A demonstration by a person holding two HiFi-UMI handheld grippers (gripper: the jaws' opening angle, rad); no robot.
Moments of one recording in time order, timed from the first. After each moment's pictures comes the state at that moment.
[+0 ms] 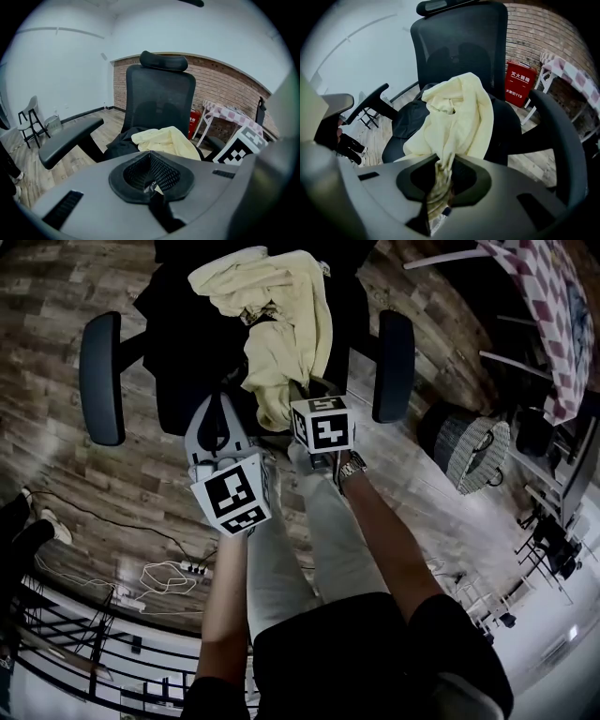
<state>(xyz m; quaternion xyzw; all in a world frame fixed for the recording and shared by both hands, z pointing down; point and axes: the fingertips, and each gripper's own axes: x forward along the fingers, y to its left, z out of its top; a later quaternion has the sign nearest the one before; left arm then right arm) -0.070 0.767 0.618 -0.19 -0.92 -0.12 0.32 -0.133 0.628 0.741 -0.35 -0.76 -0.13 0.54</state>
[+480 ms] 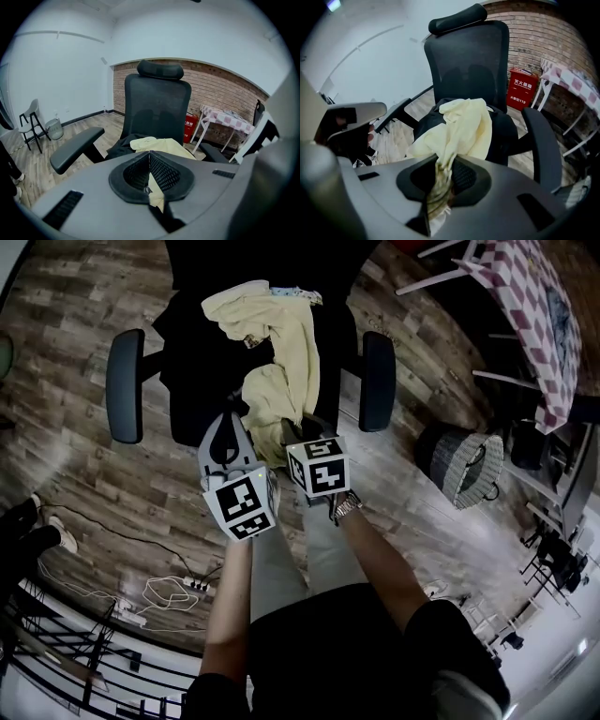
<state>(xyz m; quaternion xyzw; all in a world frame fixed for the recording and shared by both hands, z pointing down) -0.063 0.750 0.574 -0.19 -0.93 -0.12 0.30 -0.091 0.633 0.657 -0.39 -0.76 -0.10 0.51</state>
